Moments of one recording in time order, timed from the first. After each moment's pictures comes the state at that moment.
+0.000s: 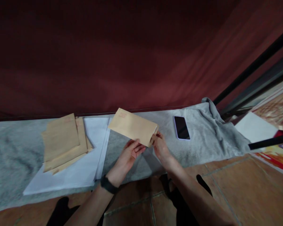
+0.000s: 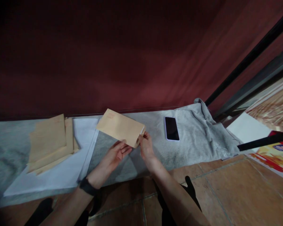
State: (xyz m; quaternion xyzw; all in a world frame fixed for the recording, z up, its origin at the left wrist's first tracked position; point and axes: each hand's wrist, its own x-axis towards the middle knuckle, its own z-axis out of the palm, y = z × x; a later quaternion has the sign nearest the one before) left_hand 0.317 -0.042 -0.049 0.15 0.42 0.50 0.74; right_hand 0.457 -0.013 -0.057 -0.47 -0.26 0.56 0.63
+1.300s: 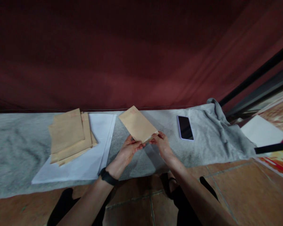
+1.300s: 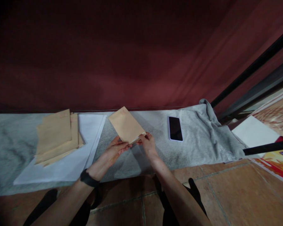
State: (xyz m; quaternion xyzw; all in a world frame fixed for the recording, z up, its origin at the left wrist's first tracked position) left_hand 0.303 -0.038 -0.040 0.25 0.45 0.48 0.70; right_hand 0.466 -0.020 -0.051 -0.53 -0.31 0.57 0.53
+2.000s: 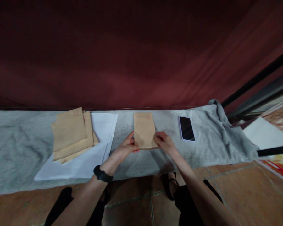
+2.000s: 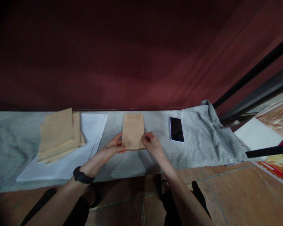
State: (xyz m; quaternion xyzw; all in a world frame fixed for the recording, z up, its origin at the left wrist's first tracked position) left_hand 0.272 -0.029 -0.039 0.38 0.48 0.37 0.70; right_hand 0.505 -0.017 -0.072 -0.59 -0.48 0.46 0.45
